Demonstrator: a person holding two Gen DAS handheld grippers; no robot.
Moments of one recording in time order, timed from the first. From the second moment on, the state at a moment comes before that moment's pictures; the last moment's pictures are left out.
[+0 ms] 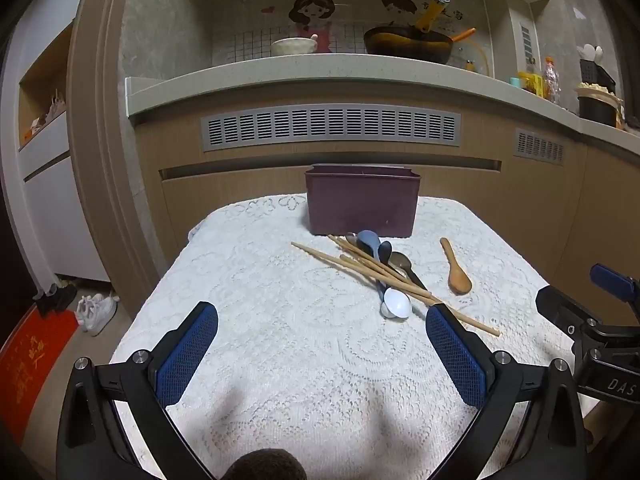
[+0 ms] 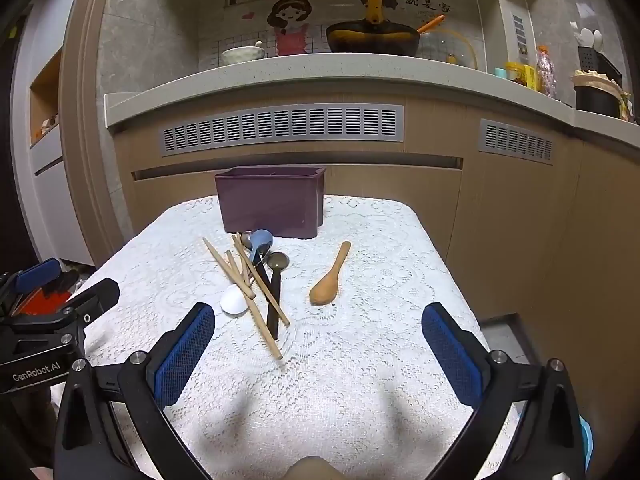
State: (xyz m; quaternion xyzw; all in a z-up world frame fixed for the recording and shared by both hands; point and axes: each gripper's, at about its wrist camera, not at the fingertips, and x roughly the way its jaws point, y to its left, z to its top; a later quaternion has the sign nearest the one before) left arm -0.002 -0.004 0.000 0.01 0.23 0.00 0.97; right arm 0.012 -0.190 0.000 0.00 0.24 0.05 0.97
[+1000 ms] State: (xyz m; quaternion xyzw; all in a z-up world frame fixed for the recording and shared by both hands) left arm 0.004 -0.001 -0.007 0.01 0.24 0.00 0.97; right arm 0.014 -0.192 -0.001 0.00 0.24 0.05 0.97
